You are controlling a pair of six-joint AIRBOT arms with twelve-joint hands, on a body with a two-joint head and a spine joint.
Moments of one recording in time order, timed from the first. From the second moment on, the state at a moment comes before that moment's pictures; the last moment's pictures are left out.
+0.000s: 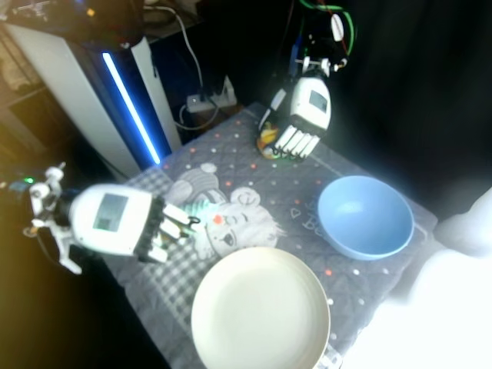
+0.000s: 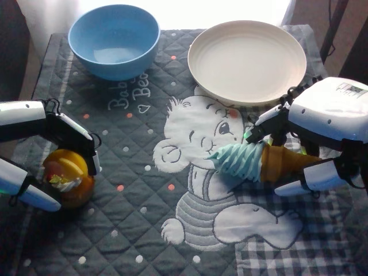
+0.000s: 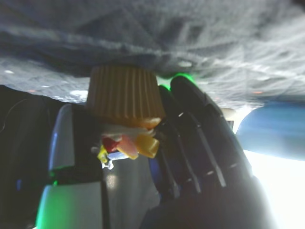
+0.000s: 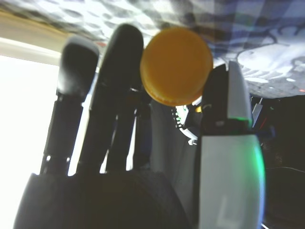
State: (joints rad) left arm 0.85 -0.96 1.26 0.71 -0.73 0.01; right arm -0.94 -0.87 1.01 -0.09 0.72 -0.74
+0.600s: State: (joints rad) left arm 0.84 -0.88 1.25 0.41 -0.88 0.22; right arm -0.91 -0.80 1.02 -0.04 0.94 -0.76
